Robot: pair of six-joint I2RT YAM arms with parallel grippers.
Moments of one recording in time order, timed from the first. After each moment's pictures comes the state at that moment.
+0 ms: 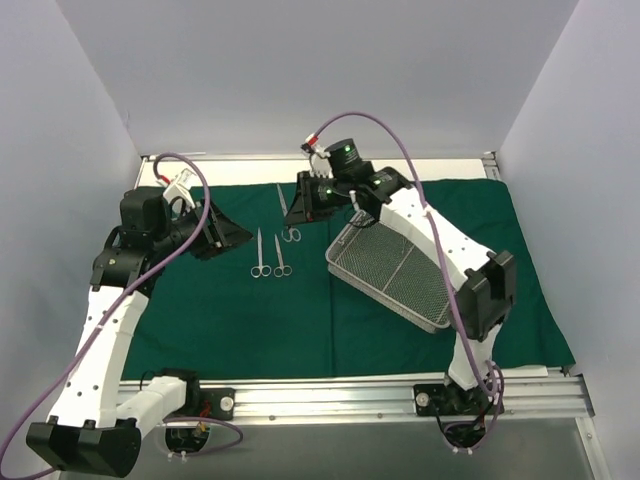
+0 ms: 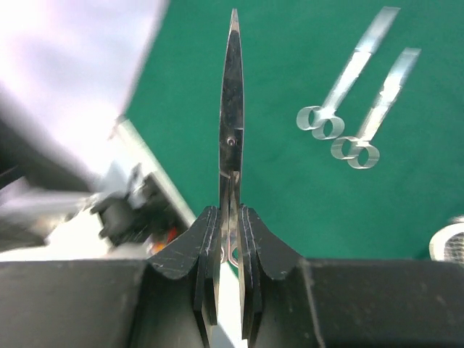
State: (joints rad) left arm -0.14 1.01 1.15 -0.64 0.64 -0.69; right arm 0.65 1.79 1.76 -0.61 -0.54 0.49
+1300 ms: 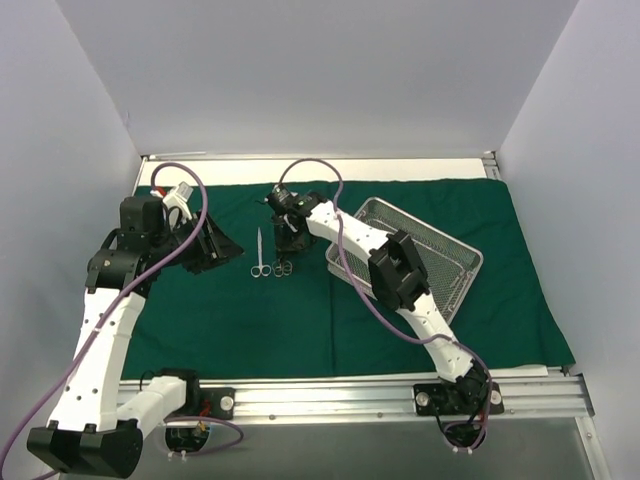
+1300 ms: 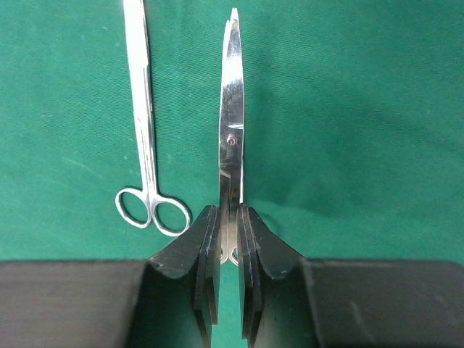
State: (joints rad) left arm -0.12 1.01 1.22 -0.93 0.48 -0.60; right arm 0.78 2.44 2.15 -0.82 -0.04 0.65
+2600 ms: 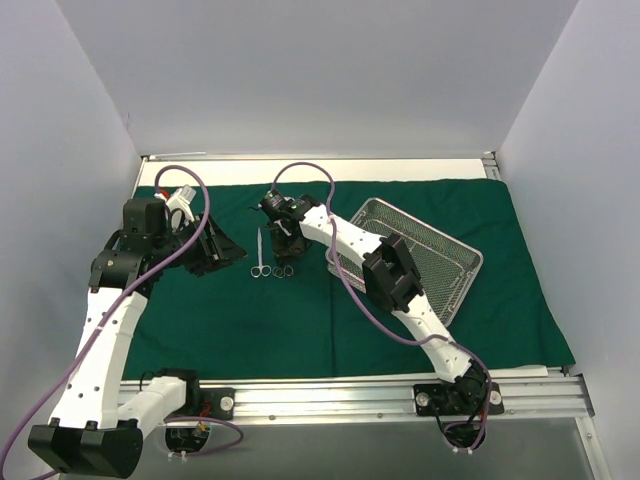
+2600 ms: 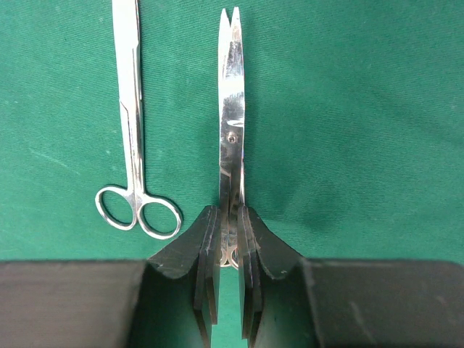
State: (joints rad) left arm -0.12 1.01 1.18 -0.90 0.52 -0.61; right arm 0.81 2.50 2.23 -0.90 0.00 0.61
